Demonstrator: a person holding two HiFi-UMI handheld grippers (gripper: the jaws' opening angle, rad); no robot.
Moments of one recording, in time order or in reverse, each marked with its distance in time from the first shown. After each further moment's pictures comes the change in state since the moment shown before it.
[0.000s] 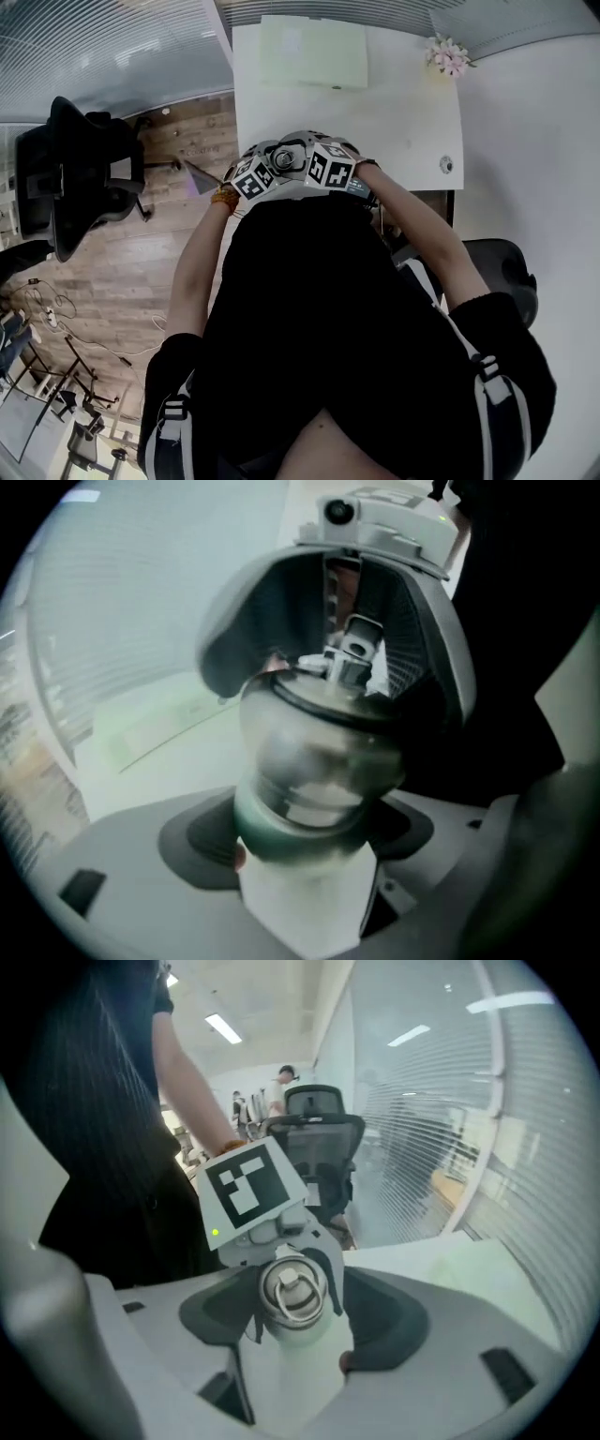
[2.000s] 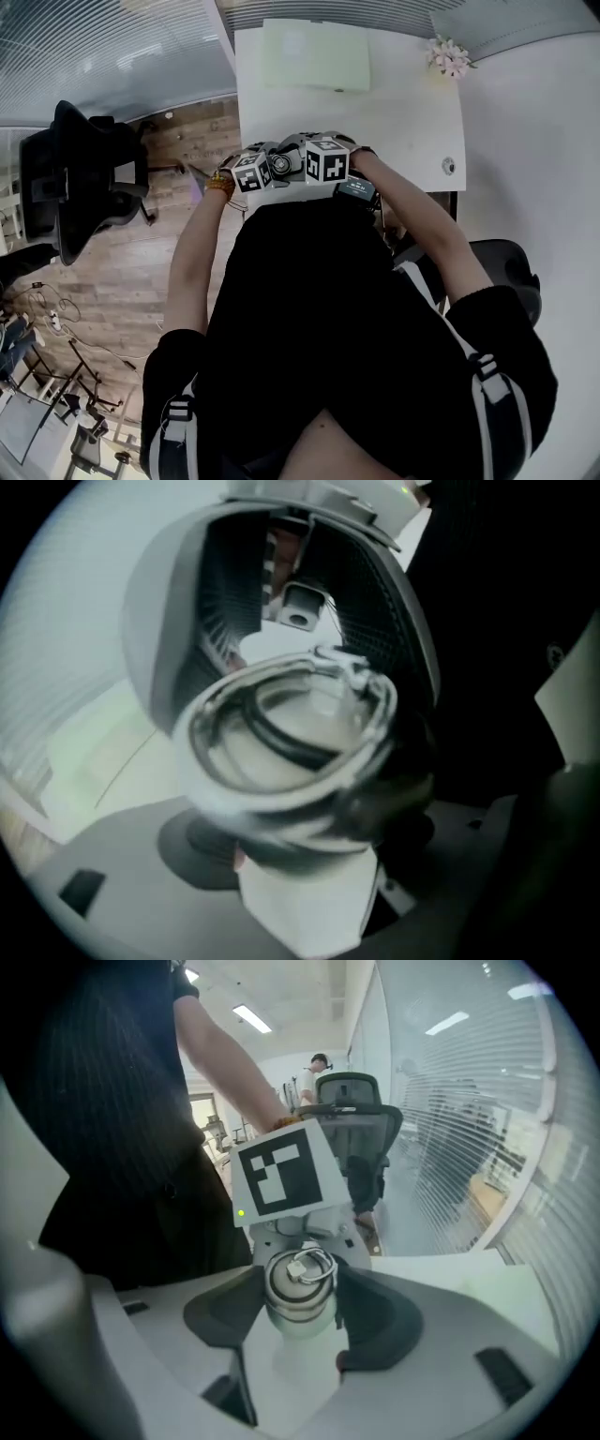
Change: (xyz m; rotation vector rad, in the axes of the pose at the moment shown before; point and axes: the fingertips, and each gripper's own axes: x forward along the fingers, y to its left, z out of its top) left arm -0.010 -0.012 -0.017 0.244 0.141 -0.221; right arm 0.012 0.010 0.005 -0.122 0.054 0.169
